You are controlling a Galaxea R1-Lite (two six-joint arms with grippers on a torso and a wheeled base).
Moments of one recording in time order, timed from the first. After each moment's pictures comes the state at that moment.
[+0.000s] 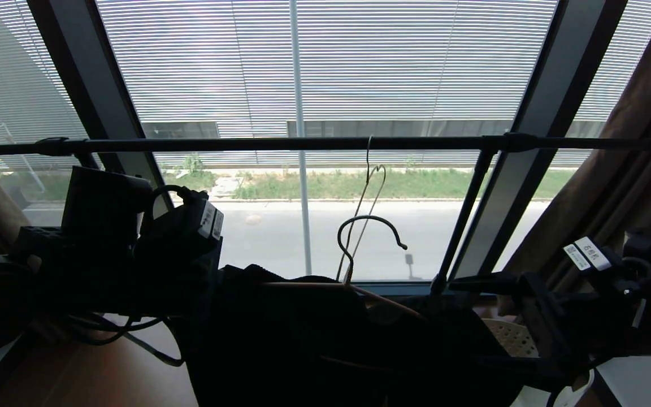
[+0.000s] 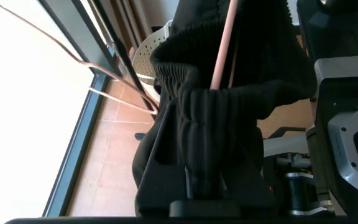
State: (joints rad) left arm -0.37 1.60 -0.83 -0.18 -0.91 0.71; right arm 0.18 1.65 -0.39 -0.87 1.17 -0.28
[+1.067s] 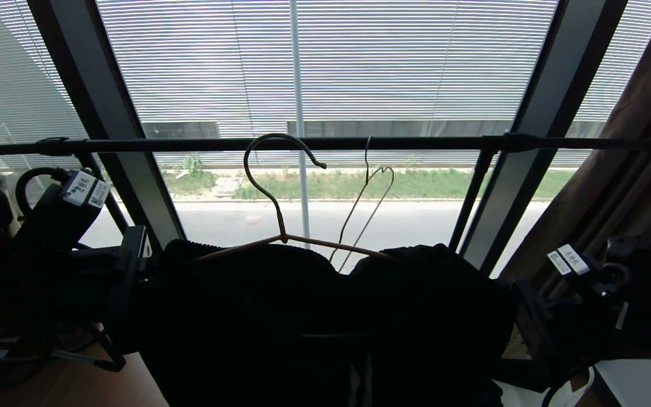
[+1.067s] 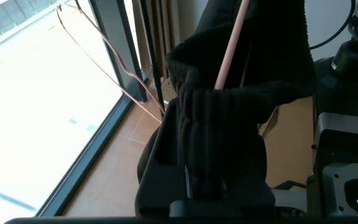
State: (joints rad) left arm -0.21 1.41 -0.56 -0.63 -0.97 0.31; right arm 0.17 1.71 -0.38 -0.88 1.17 -0.29
